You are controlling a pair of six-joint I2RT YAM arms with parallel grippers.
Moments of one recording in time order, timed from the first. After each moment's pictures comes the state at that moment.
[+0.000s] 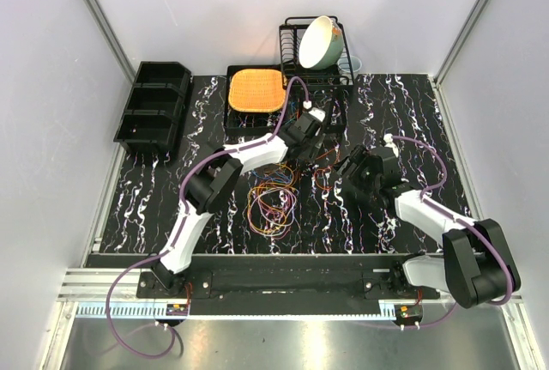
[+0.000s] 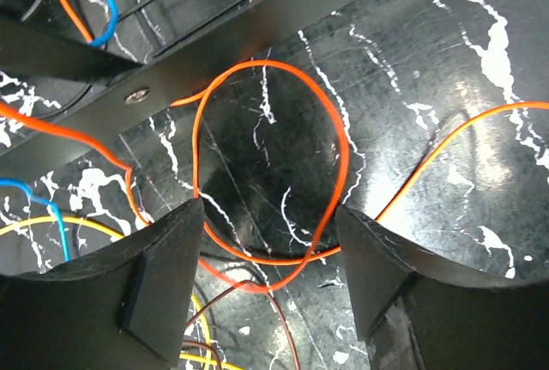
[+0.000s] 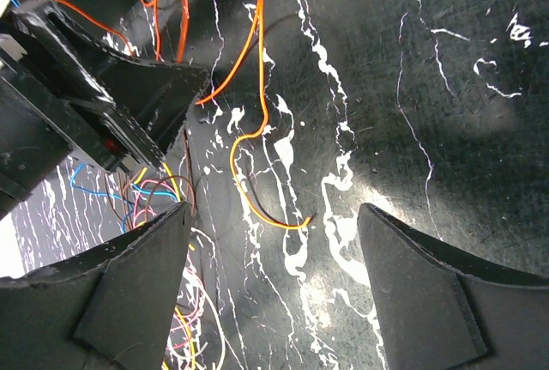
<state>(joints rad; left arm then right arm) -0.76 2.26 1.70 -0.29 -0.24 -0.22 0.30 1.25 0.52 0.11 -0.02 0.85</state>
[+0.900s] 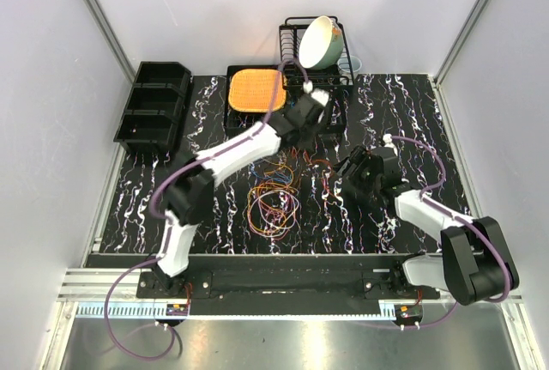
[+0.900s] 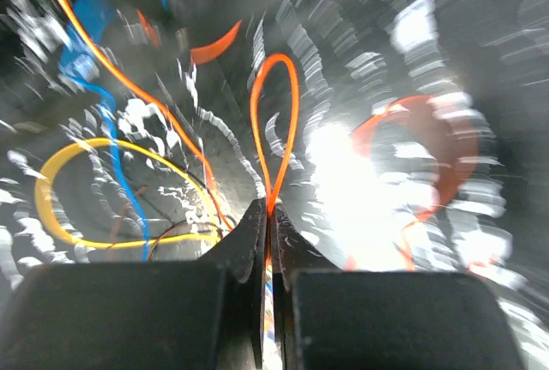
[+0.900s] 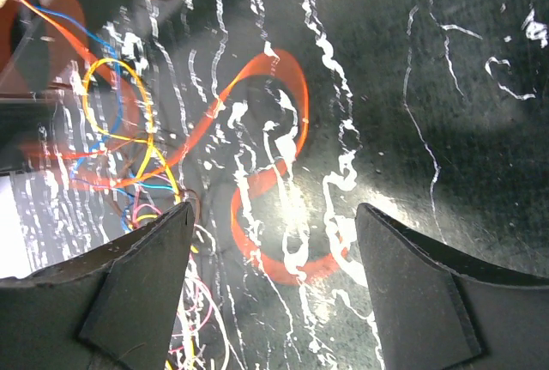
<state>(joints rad) -0.80 2.11 1.77 -0.55 -0.25 -0.27 0.28 1.28 0.52 0.13 -0.07 0.83</state>
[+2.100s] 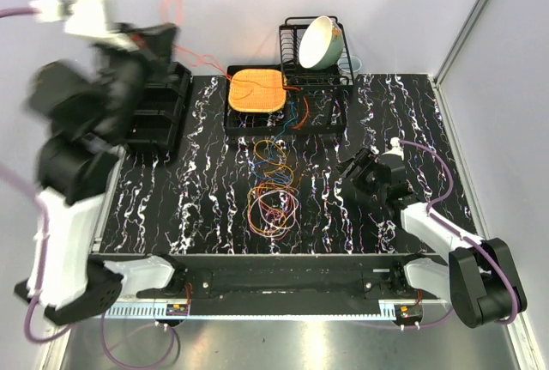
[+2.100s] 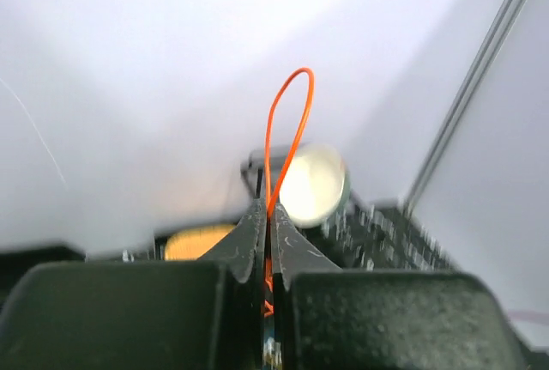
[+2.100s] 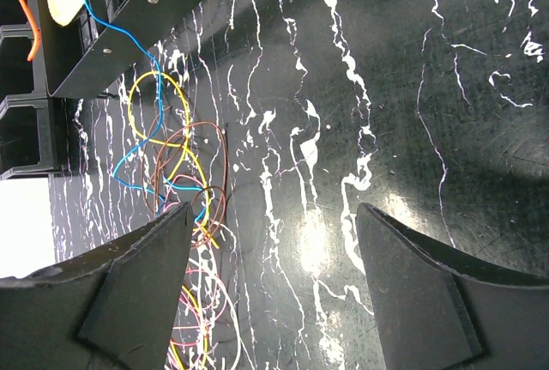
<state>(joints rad) -0.52 1.22 1.97 -0.52 -0.16 -0.13 0.27 1.13 0.42 0.22 -0.07 0.84</state>
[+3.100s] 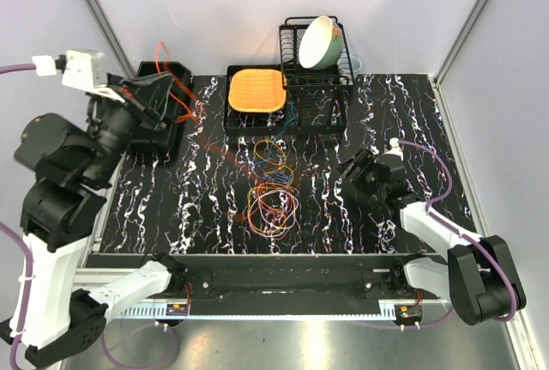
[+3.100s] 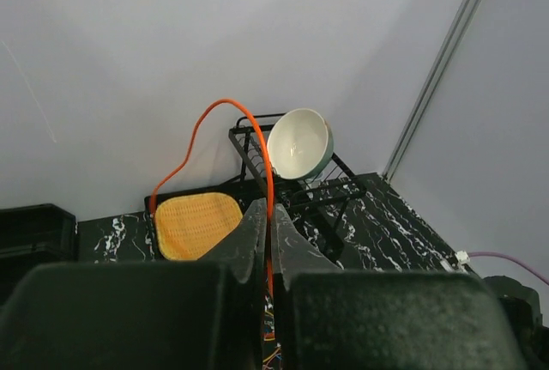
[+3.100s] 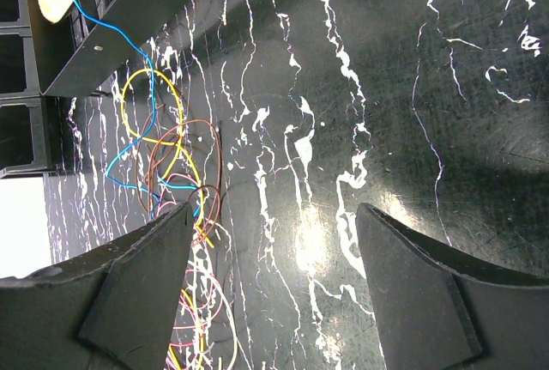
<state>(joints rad) -0.52 0.93 1.71 -0.56 -0.11 -0.16 0.27 1.15 0.42 0.22 -0.07 0.84</state>
